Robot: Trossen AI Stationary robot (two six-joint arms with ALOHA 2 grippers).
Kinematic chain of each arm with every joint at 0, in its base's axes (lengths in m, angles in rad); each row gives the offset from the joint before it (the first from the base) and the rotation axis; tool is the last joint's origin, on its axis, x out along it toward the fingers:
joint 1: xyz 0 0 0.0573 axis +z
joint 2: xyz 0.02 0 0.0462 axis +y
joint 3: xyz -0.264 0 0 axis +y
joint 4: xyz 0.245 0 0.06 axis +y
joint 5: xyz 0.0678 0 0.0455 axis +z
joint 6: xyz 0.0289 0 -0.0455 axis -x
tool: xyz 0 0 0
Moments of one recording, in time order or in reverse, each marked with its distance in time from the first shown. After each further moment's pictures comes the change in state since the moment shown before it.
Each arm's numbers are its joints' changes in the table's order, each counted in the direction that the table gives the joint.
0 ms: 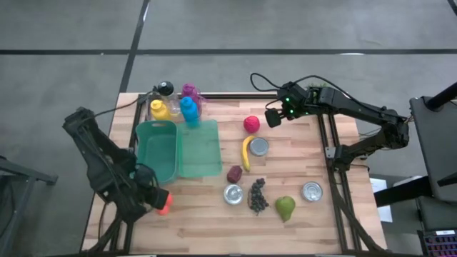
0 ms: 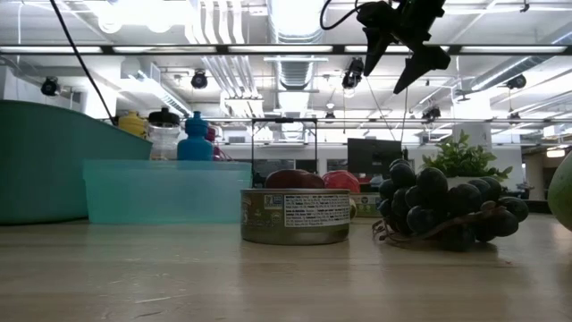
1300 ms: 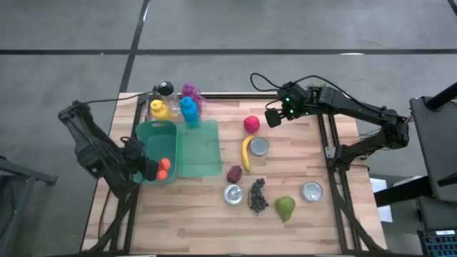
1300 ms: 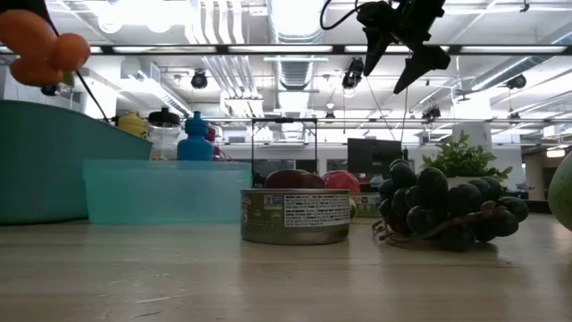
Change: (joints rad) left arm 0.068 -0.211 0.030 0.288 0.275 -0.126; right arm 0.000 0.000 0.000 0.000 0.000 0.000
